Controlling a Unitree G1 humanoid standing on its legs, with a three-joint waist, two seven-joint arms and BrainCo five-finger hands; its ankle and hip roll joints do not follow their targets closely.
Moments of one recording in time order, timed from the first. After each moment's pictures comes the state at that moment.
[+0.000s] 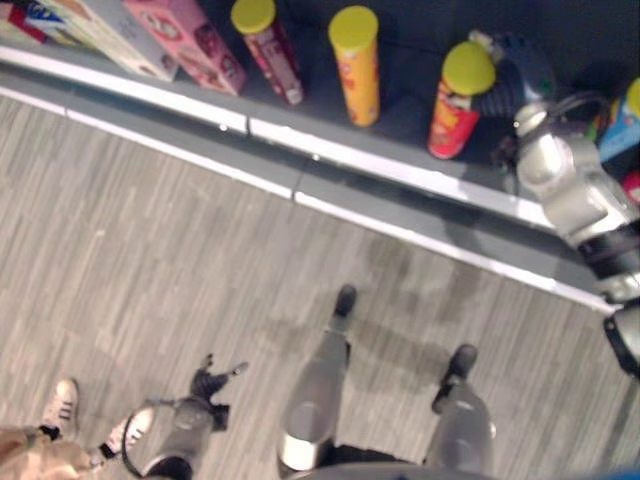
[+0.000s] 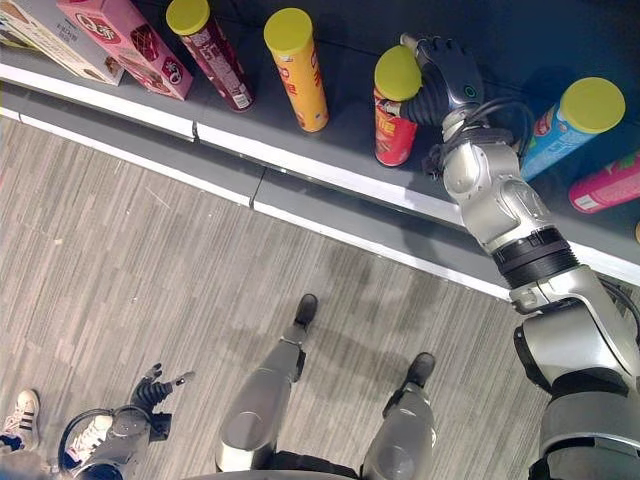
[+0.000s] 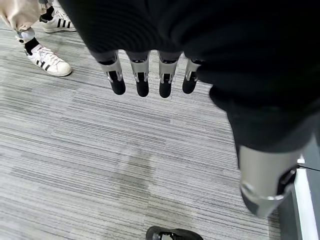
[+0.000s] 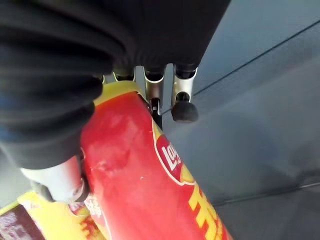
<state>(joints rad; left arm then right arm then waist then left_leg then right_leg) -0.01 0.37 -0.08 0.93 -0.18 -0.09 0.16 -1.05 -0.79 0.52 0.45 -0.40 0.04 -0.25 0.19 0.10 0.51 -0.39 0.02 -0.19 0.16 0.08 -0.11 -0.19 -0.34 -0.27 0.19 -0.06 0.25</state>
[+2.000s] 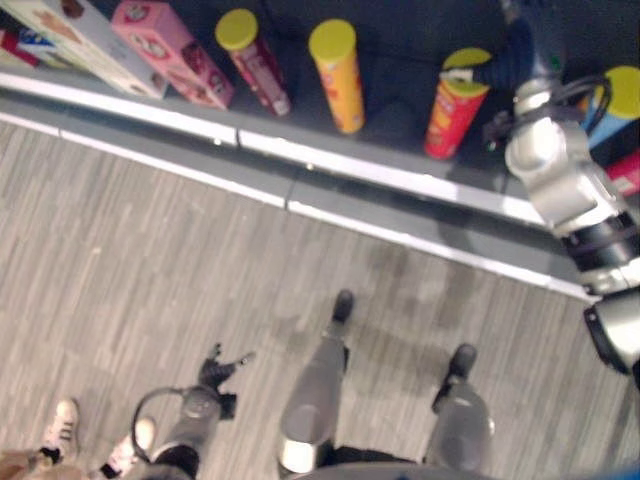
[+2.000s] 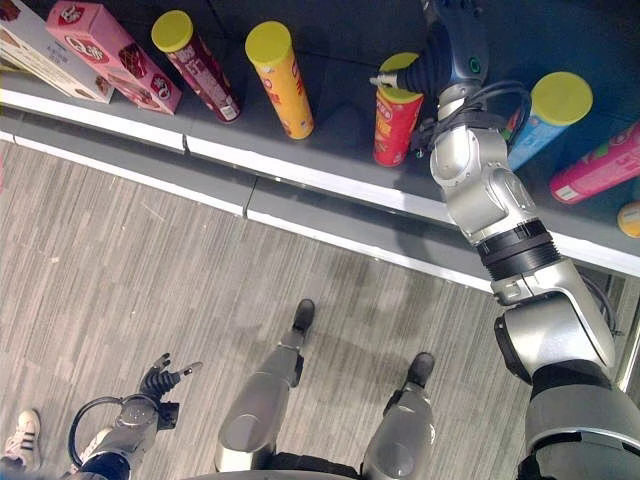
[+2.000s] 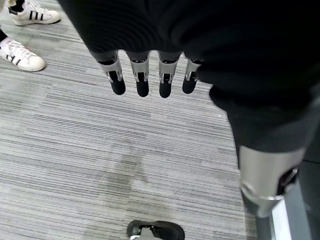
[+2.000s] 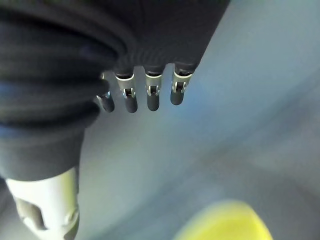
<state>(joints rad) -0.07 0.37 -0.11 0.94 -0.20 -0.07 0.19 -1.06 -0.72 0.41 0.28 -0.42 0.07 -0.40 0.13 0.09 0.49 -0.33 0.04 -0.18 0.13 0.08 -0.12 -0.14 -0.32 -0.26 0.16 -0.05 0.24</state>
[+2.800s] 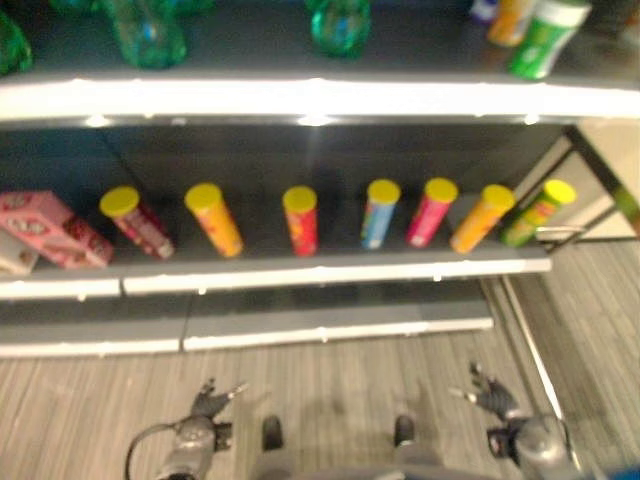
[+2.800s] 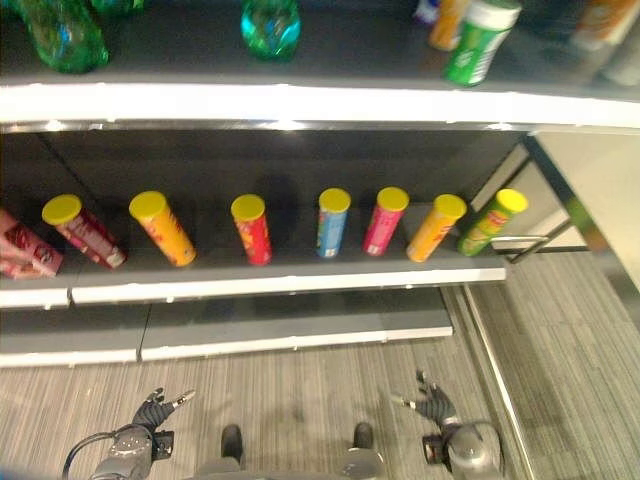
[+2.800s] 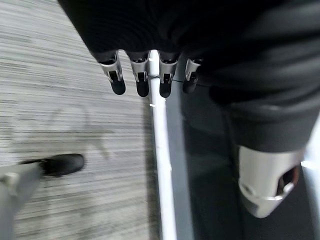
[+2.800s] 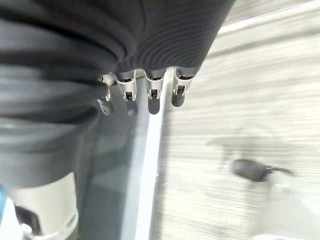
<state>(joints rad) 0.04 0.31 0.00 0.95 -0.17 -0.03 0.12 0.23 -0.39 0.14 0.60 0.14 0.01 0.06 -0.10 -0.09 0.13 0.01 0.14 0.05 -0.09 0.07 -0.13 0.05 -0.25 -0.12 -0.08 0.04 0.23</state>
